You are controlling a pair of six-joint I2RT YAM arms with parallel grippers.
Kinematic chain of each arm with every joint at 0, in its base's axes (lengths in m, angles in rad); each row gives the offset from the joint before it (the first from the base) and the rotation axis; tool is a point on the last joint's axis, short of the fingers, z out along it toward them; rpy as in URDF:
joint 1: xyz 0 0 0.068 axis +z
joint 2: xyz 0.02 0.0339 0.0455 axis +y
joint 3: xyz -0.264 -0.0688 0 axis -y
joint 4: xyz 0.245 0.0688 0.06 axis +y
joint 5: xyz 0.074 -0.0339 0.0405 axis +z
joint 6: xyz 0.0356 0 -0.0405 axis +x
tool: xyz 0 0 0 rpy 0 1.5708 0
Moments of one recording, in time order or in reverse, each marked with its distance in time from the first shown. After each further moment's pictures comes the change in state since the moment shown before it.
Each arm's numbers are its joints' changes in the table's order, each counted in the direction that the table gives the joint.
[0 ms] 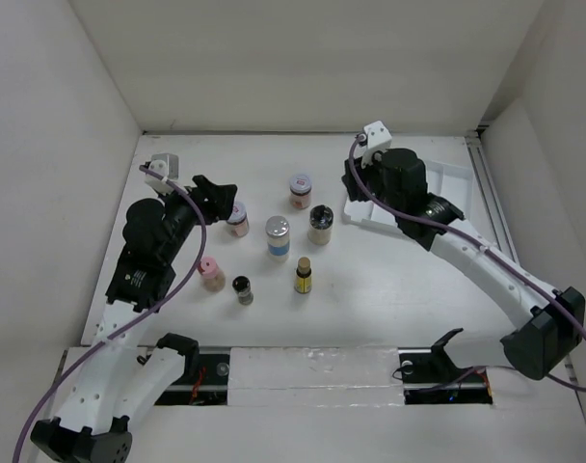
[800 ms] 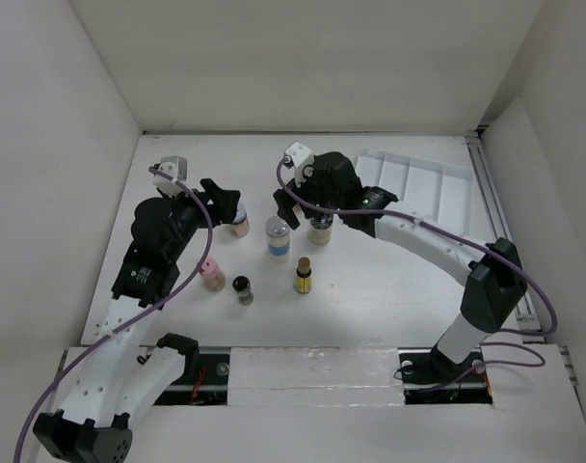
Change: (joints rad) left arm 0.000 0.021 -0.039 0.004 -0.002 0.032; right arm 0.180 0.340 0.210 0.042 0.227 -0.068
